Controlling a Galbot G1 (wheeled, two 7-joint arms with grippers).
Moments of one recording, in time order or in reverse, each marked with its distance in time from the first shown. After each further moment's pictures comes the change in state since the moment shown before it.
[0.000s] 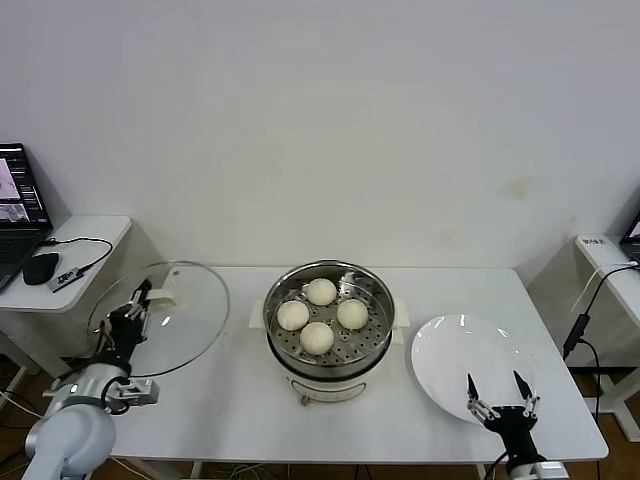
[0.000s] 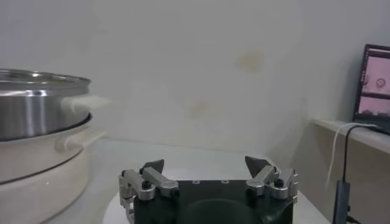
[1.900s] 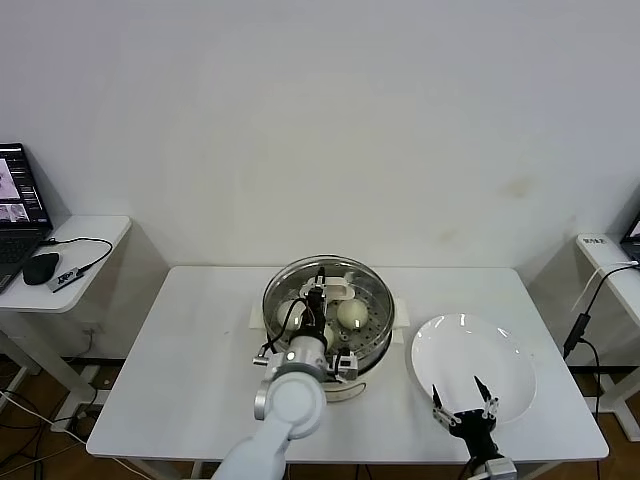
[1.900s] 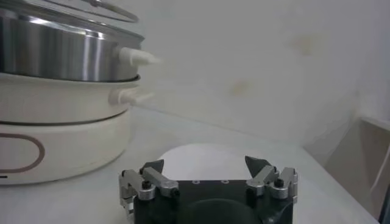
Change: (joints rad) left arm -0.400 -0.484 0.679 0.156 0.557 0.321 0.289; right arm 0.038 0.024 -0.109 -0.087 -0.195 0.018 0.022
